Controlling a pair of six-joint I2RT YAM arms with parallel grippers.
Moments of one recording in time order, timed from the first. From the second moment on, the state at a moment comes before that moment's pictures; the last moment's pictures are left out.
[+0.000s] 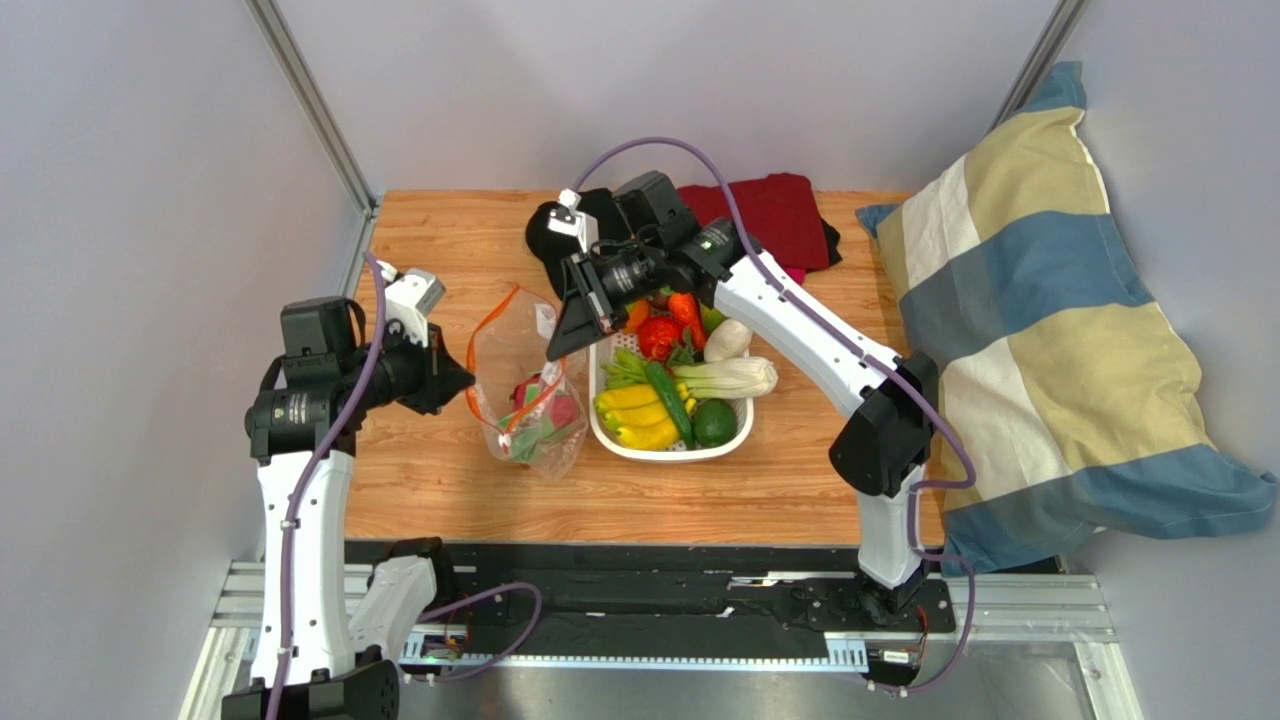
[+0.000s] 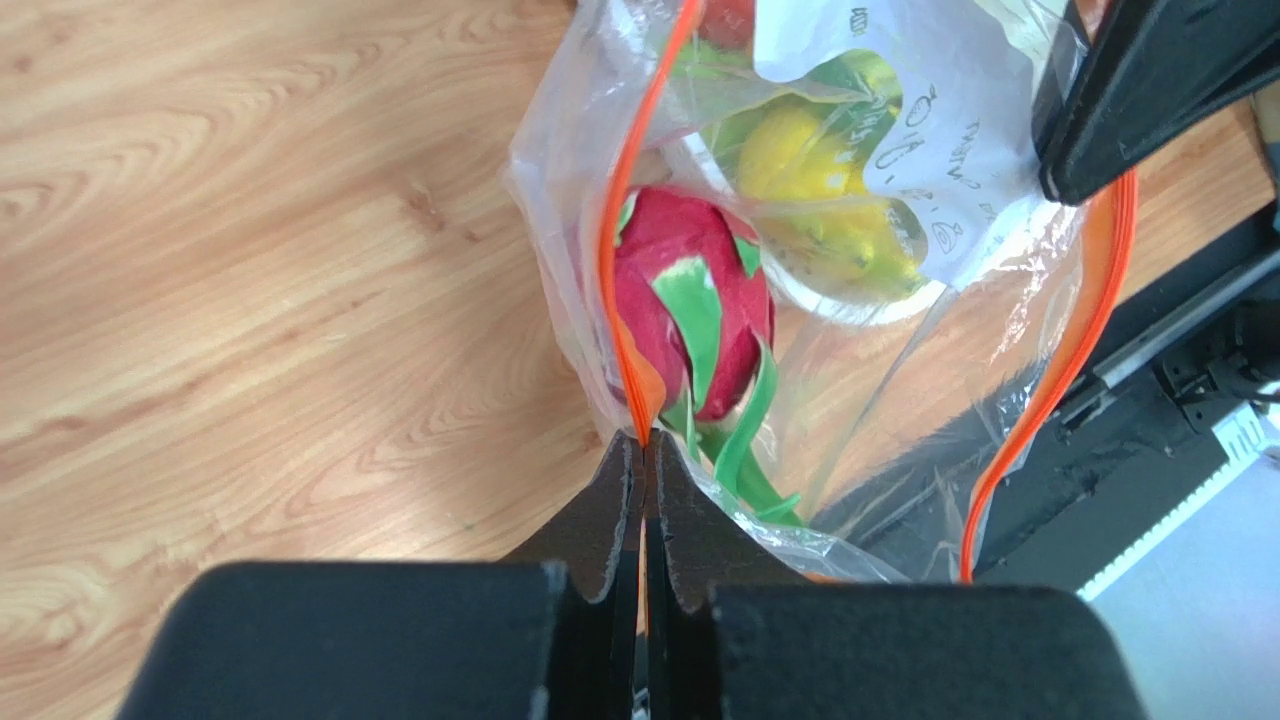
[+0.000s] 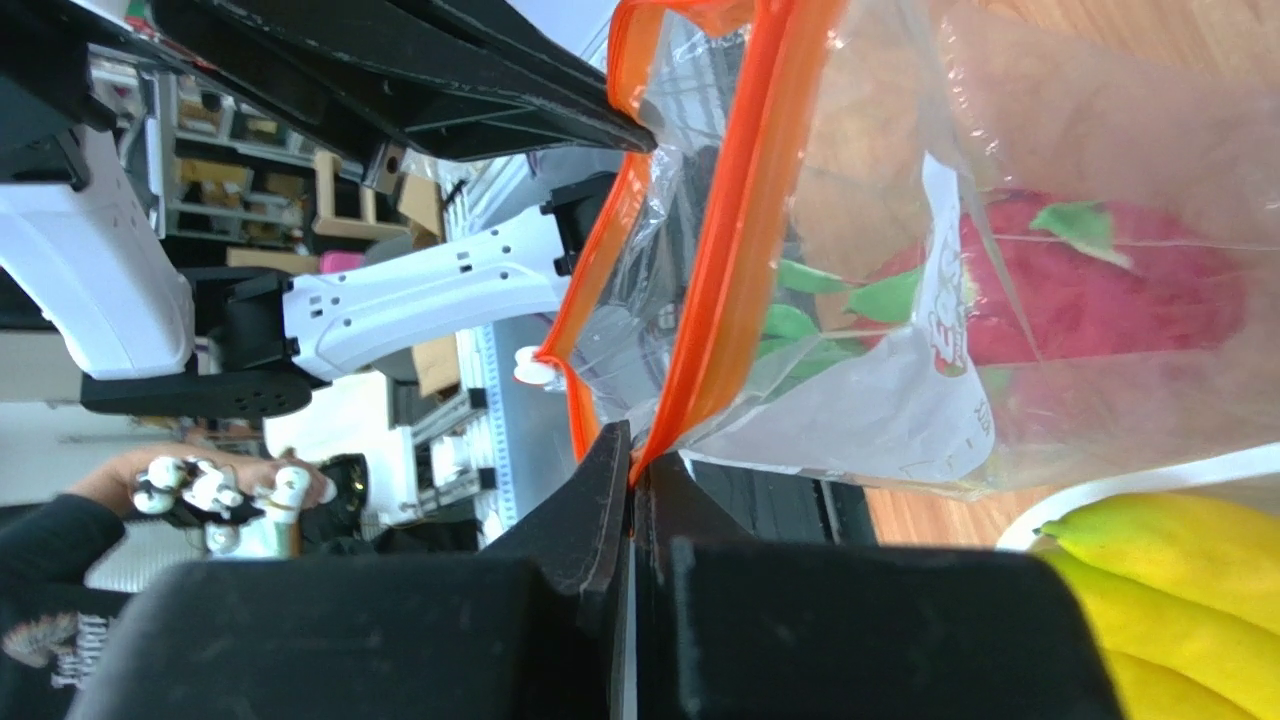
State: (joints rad) left arm 0.14 0.87 1.13 -1.02 0.68 0.24; right arm 0.75 1.95 2.00 -0.73 -0.96 0.43
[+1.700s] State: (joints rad) left arm 0.14 0.95 1.06 -0.90 0.73 0.10; right arm 0.66 2.02 1.74 -0.32 -0.31 -0.82
